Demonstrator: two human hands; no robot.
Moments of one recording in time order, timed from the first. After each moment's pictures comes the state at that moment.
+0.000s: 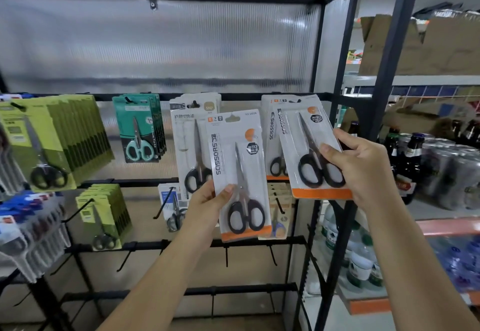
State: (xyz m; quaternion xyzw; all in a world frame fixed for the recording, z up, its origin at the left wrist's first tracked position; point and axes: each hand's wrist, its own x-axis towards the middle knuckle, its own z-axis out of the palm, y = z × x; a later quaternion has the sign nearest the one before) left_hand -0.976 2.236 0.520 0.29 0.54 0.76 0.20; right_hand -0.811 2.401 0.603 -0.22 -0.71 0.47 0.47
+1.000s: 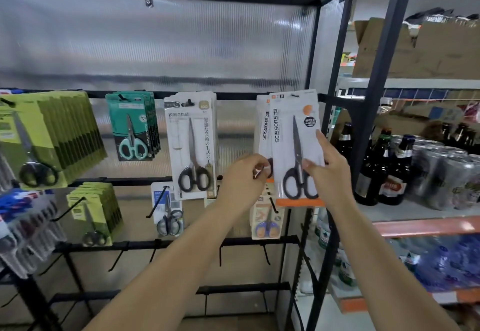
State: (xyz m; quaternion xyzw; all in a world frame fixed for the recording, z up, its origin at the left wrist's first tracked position) left_hand -0.954 2.295 0.566 0.47 0.75 0.46 -0.09; right_hand -0.844 2.412 0.576 -0.25 -0.70 0.48 0.46
